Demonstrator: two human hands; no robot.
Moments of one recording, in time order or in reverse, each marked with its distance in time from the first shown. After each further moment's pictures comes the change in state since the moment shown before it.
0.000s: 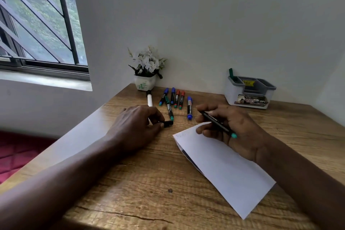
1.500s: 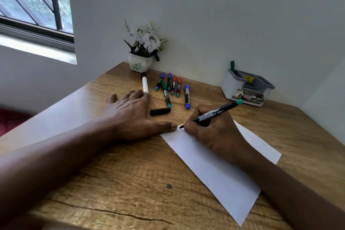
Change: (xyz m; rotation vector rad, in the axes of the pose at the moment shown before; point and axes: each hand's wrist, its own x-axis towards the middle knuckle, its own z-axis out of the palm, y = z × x) left_hand 0.003 0.005 0.000 0.187 -0.382 -0.205; right_hand 0.003 0.031 0.025 -0.851 0.051 -0.355
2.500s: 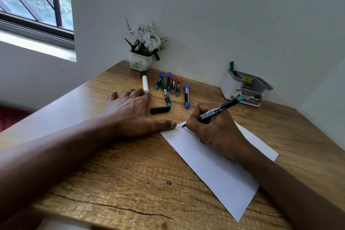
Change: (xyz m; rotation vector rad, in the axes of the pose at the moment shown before) left_hand -0.003 0.003 -0.004 0.013 -0.013 -0.011; right_hand 0.003 0.000 -0.002 -0.001 -0.005 0.003
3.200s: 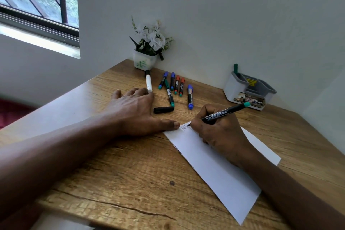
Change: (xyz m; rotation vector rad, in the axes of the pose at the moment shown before) left_hand 0.004 -0.003 0.003 -0.006 0.009 -0.002; right_hand -0.002 -0.004 0.003 0.056 0.064 0.064
